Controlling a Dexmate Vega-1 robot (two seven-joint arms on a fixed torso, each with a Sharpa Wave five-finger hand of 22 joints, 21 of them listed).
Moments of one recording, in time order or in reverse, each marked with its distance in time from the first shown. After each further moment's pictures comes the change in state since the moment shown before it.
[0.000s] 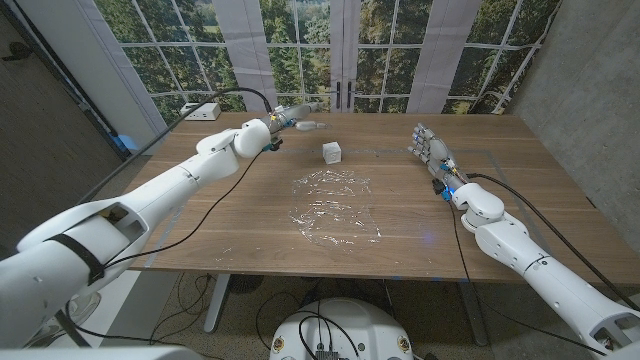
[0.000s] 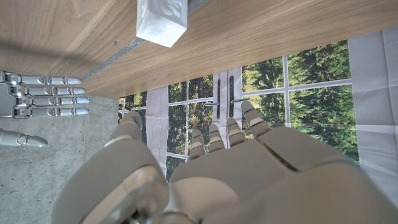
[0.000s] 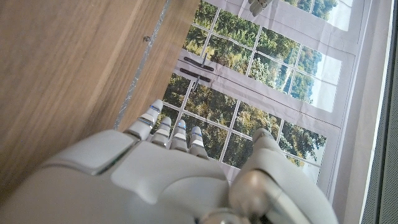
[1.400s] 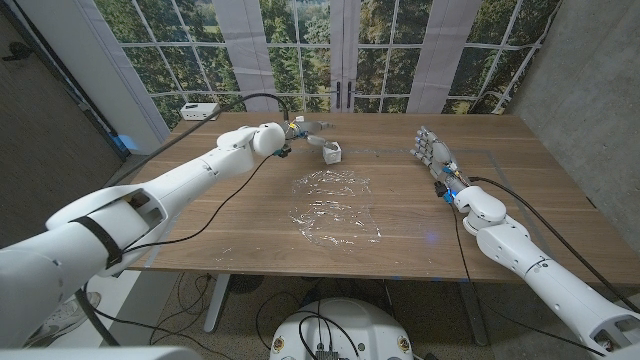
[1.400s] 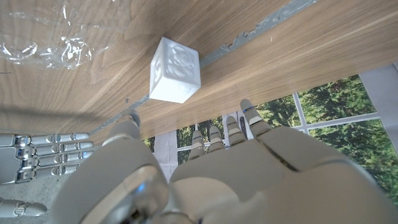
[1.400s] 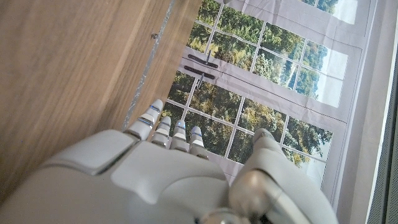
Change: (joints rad) left arm -0.093 -0.068 0.130 0.088 0.078 0.080 -0.155; left_hand 0.028 -0.009 -0.003 -0.027 0.000 -0.022 0.016 -0.007 0.000 -0.008 -0.001 -0.012 0.000 0.031 -0.012 0.000 0.000 0.028 -0.007 0.000 0.000; right arm -0.003 0.006 0.007 0.028 0.014 0.011 0.009; right_hand 0.000 0.000 -0.004 -0.004 -0.008 0.011 -0.011 0.000 0.000 0.006 0.005 0.000 0.000 0.009 0.009 0.000 0.005 0.000 0.000 0.000 0.000
